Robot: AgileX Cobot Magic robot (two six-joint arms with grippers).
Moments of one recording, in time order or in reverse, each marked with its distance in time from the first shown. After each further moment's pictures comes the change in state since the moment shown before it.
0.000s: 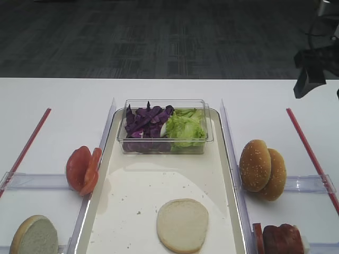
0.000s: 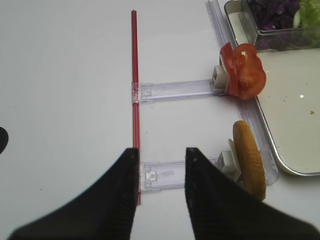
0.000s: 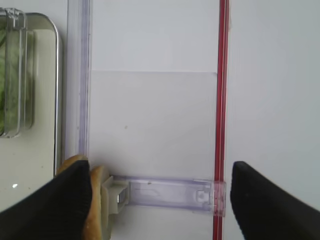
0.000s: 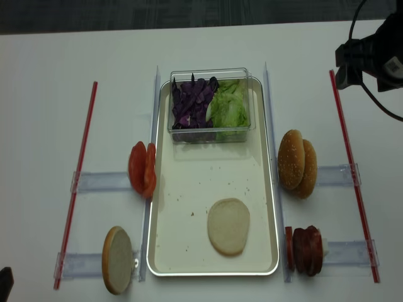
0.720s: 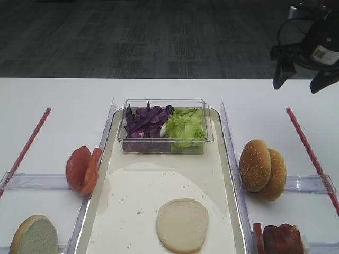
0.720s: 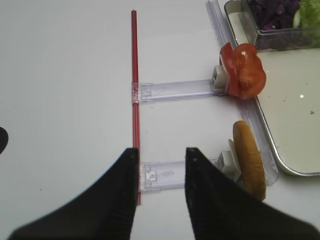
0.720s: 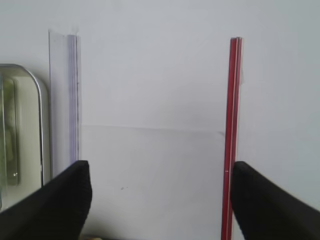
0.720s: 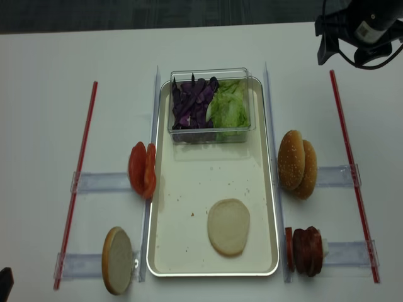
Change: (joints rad) left arm 0.000 0.000 0.000 0.000 0.000 0.000; right arm 0.000 0.363 -0.363 0.002 0.100 0.008
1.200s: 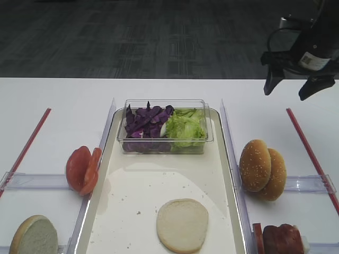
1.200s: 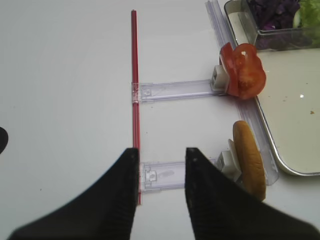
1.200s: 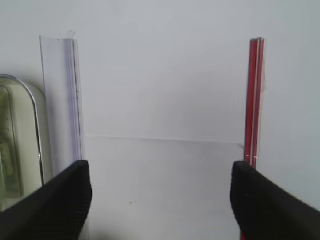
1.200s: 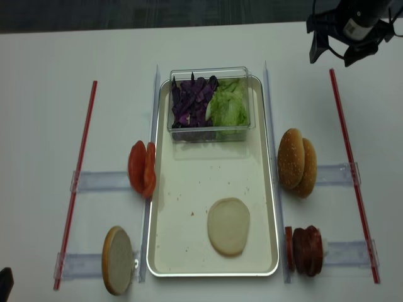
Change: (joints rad) left arm 0.000 0.000 0.000 0.000 0.000 0.000; right arm 0.000 0.144 -0.133 0.016 0.051 0.013
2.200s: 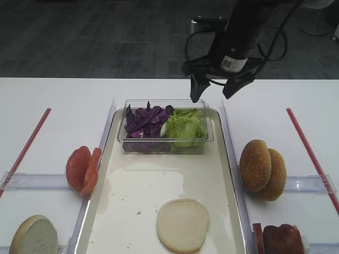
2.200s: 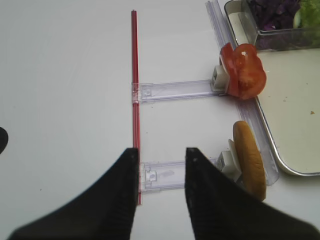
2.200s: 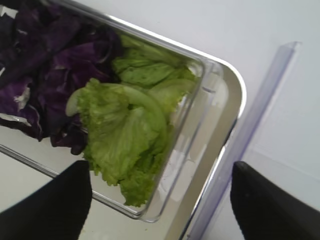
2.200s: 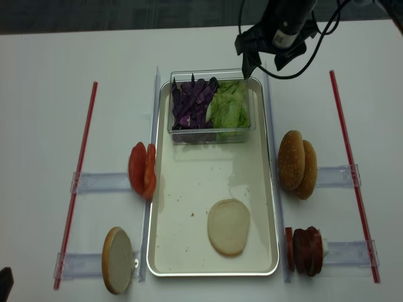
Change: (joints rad) left arm 0.000 0.000 0.000 0.000 0.000 0.000; right arm 0.319 0.042 -0.114 0.007 0.031 -0.025
